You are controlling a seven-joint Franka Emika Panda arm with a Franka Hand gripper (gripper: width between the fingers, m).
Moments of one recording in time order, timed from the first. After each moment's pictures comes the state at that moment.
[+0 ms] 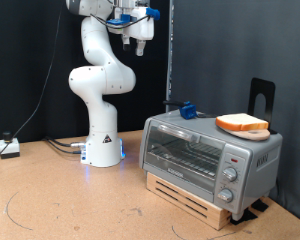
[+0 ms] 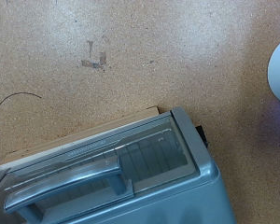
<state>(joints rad) -0.04 -0.77 0.02 -2.34 0.03 1.54 2.31</state>
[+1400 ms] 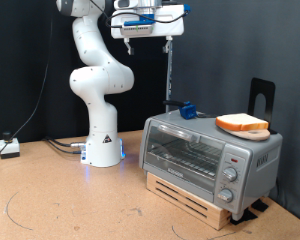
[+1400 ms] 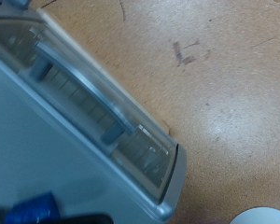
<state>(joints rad) 0.17 -0.79 -0.05 -2.39 0.02 1.73 1.29</state>
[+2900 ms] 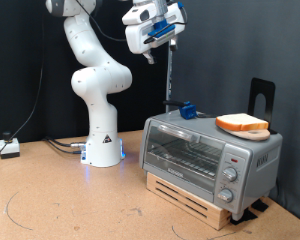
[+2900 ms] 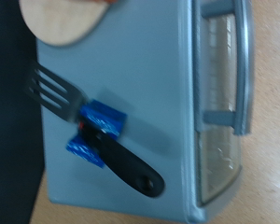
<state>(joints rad) 0.37 -0.75 -0.22 -2.40 0.22 1.76 0.64</state>
